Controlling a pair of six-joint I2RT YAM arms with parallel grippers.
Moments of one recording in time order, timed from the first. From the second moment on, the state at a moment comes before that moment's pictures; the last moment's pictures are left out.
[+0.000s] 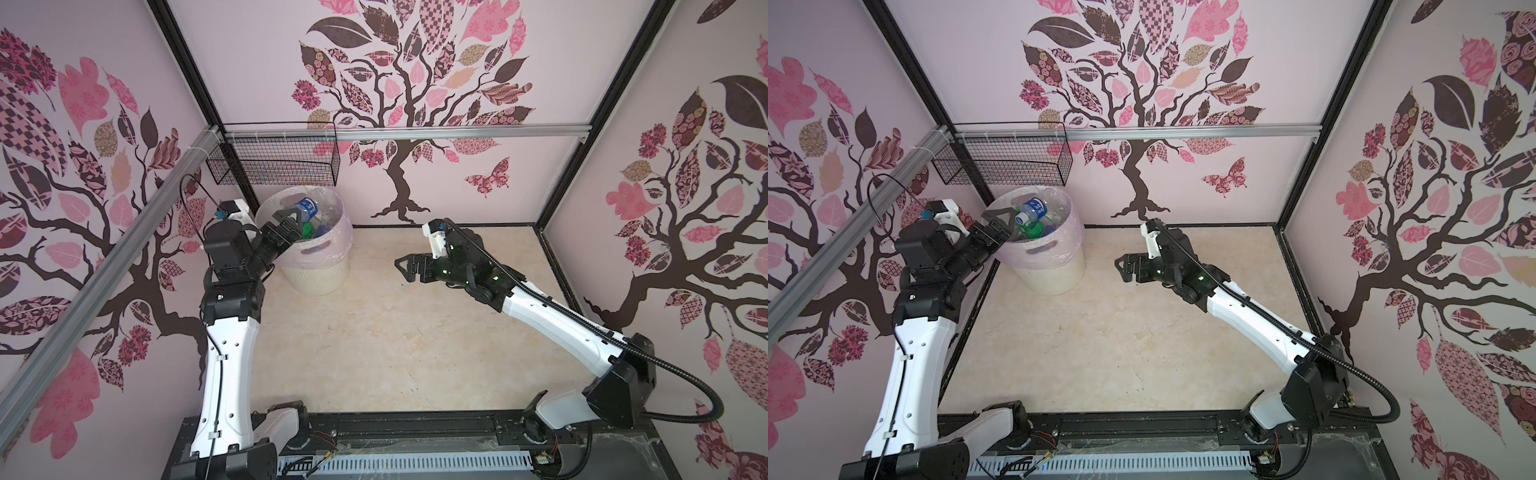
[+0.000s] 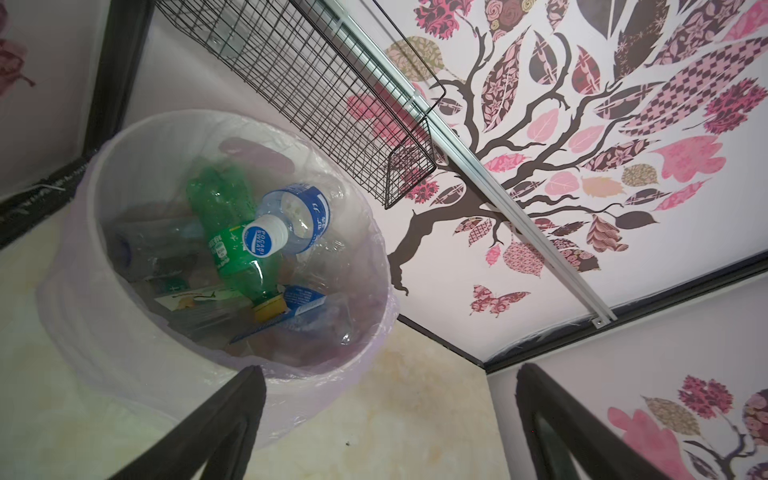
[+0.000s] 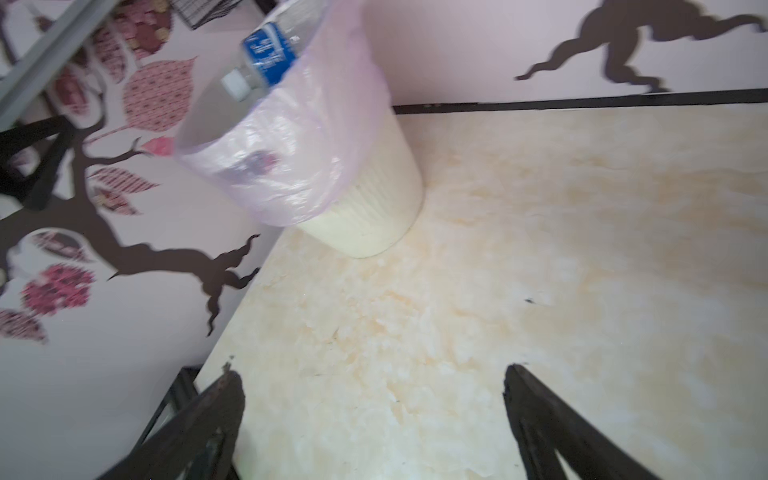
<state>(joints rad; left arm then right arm) 0.14 1.08 1.29 -0.38 0.29 -0.65 0.65 1.44 1.29 -0.29 -0.10 0.50</state>
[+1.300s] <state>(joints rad) 0.09 1.48 0.47 0.55 -0.21 -0.20 0.34 1.43 0.40 0.70 0.90 0.18</state>
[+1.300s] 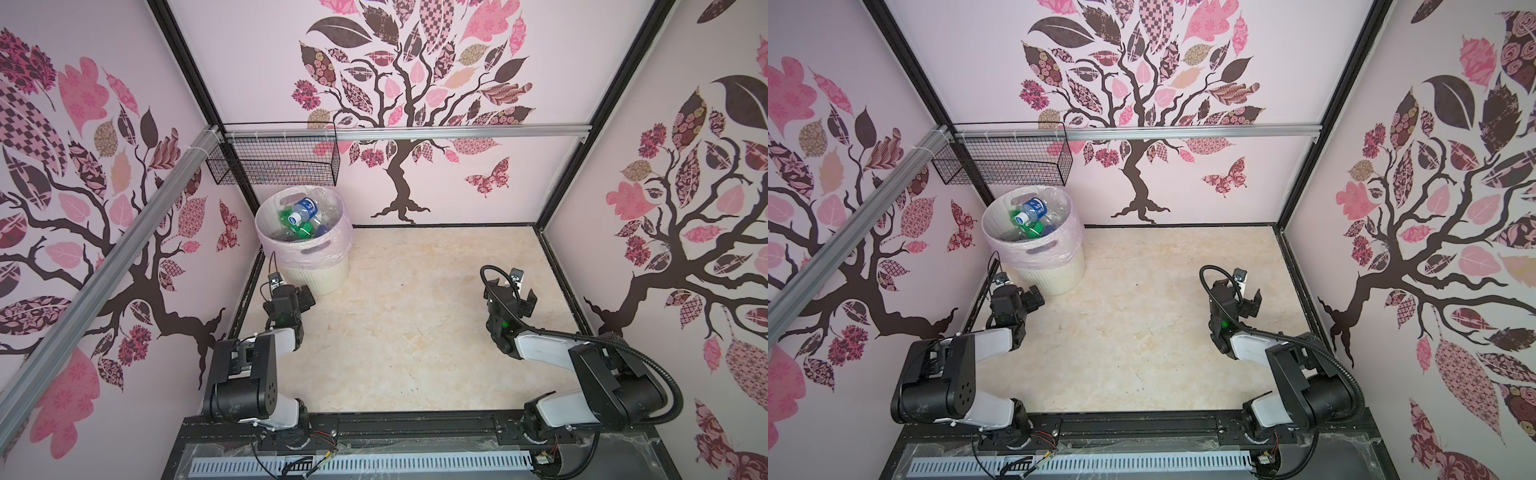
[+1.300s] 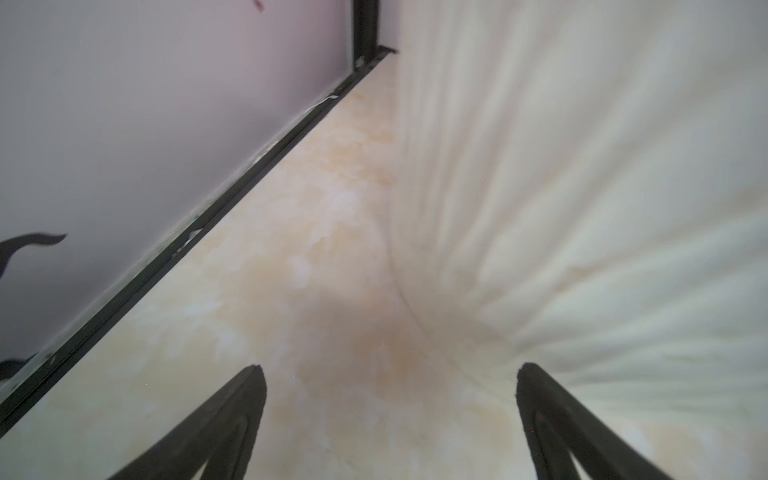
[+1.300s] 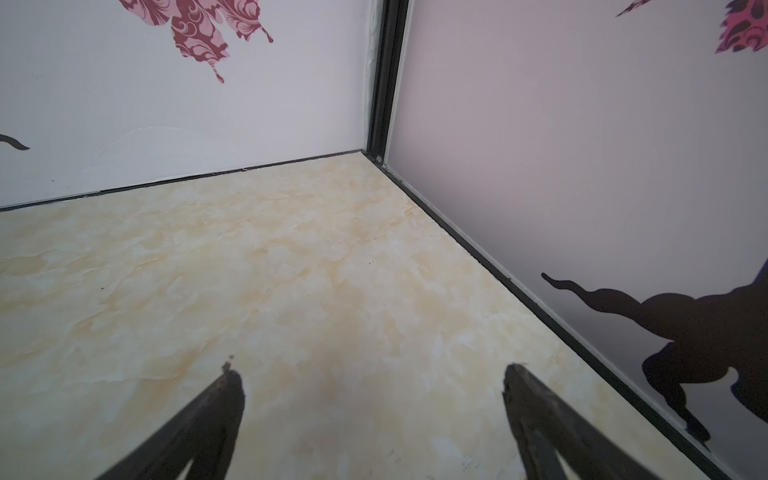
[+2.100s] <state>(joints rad) 0.02 1.56 0.40 0.83 -0.07 -0.04 0.33 1.44 0.18 1.12 0.90 0.06</state>
